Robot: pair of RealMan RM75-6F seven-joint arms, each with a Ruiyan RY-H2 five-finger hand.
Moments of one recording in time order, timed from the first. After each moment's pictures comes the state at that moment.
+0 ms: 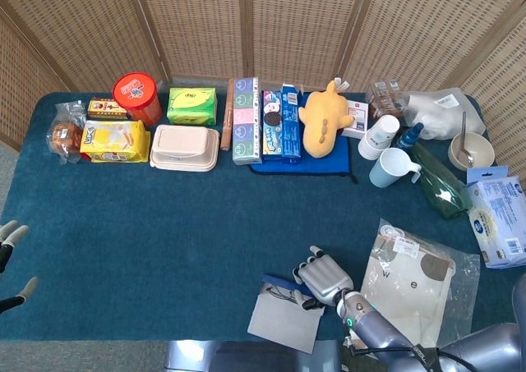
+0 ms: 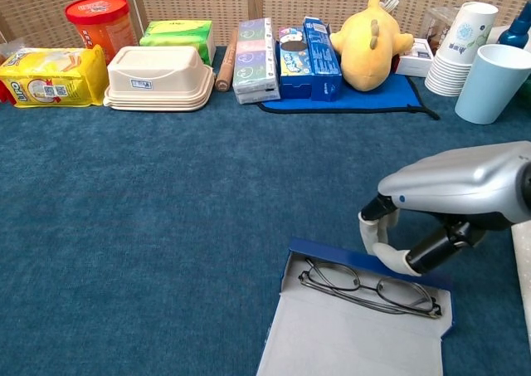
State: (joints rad) left arm 0.02 -0.94 0.03 -1.81 1.51 1.51 -0.01; right arm 1.03 -1.28 -0.14 -2.23 -0.57 1.07 -0.79
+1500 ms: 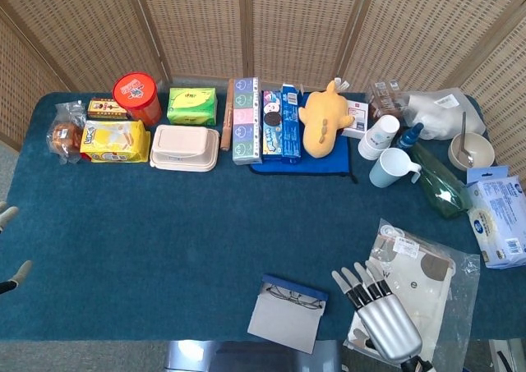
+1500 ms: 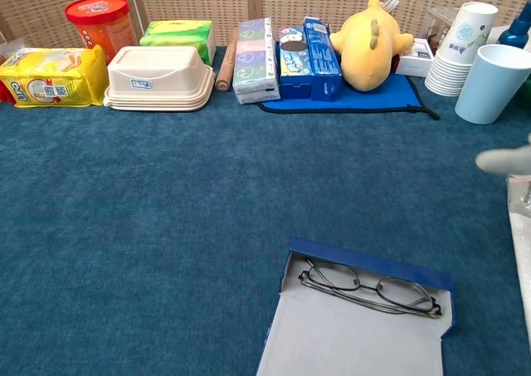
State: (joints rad) left arm -0.02 -0.87 -0.02 -1.83 1.52 1.53 -0.11; right arm 0.24 -1.31 -0.46 -1.97 -1.73 1.64 -0.75
